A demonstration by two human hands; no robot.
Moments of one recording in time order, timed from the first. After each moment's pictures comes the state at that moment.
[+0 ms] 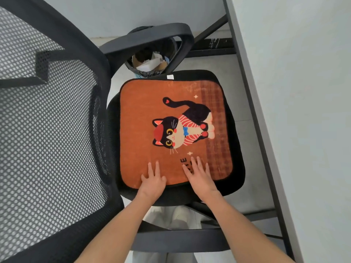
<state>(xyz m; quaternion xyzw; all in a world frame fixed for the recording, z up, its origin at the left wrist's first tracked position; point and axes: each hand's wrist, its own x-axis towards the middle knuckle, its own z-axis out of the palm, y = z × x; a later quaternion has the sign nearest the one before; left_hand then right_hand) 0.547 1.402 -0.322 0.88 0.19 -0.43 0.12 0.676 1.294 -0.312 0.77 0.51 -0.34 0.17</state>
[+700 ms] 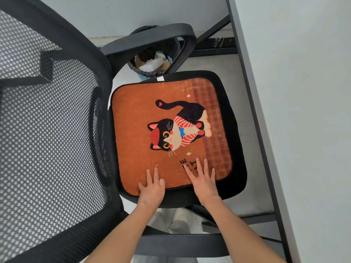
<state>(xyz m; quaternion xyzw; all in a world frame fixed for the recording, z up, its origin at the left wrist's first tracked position) 0.543 1.385 -0.319 0.85 0.26 -0.43 0.14 0.679 1.284 -0.319 0.80 0.45 -0.37 0.13</state>
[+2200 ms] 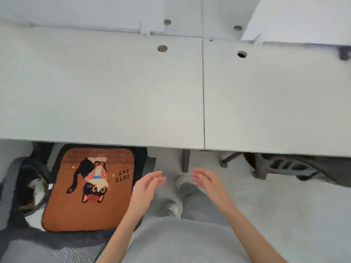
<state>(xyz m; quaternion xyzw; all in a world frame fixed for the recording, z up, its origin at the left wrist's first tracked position) 0.504 1.288 -0.004 0.77 -0.05 -0.34 0.54 0.407 1.106 0.005 0.64 -0.38 -0.05 -0.66</state>
